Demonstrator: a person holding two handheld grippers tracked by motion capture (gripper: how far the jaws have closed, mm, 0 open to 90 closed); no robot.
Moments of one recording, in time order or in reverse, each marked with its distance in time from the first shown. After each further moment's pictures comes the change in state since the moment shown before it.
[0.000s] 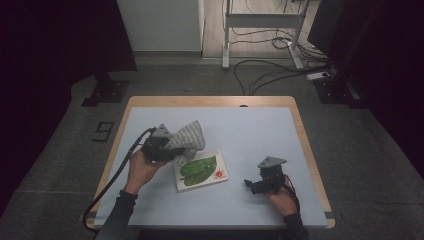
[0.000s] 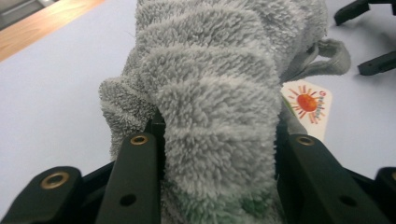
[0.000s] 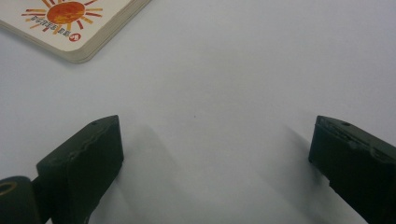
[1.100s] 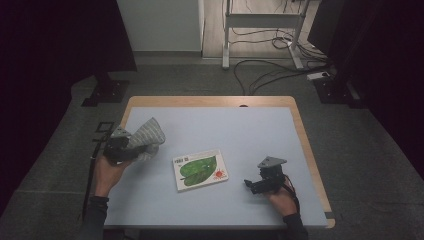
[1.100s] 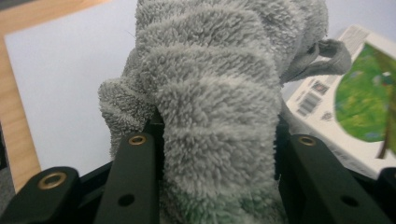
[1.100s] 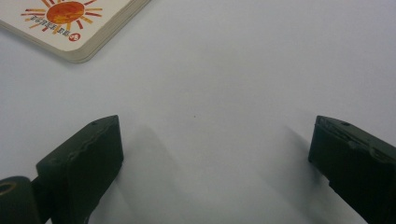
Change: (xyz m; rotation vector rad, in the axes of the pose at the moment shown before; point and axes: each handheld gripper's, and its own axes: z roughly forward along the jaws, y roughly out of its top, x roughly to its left) left arm 0.074 -0.077 -0.036 0.004 0.167 -0.209; right arm 0.000 0.000 0.000 -0.001 -0.001 -0.003
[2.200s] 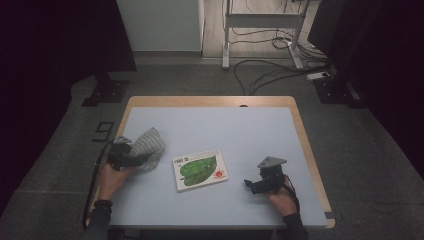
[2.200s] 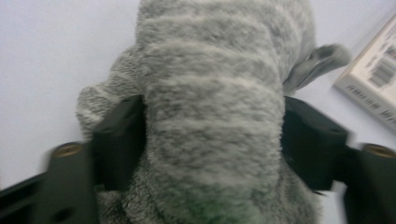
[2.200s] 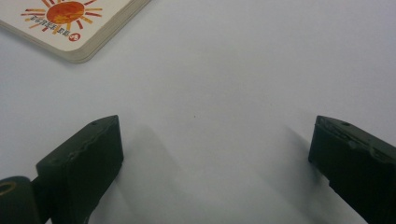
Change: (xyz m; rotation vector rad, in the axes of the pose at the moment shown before) left arm 0.022 -0.035 0.036 0.021 -0.034 -0.105; right arm 0.000 0.000 0.000 0.000 0.000 0.001
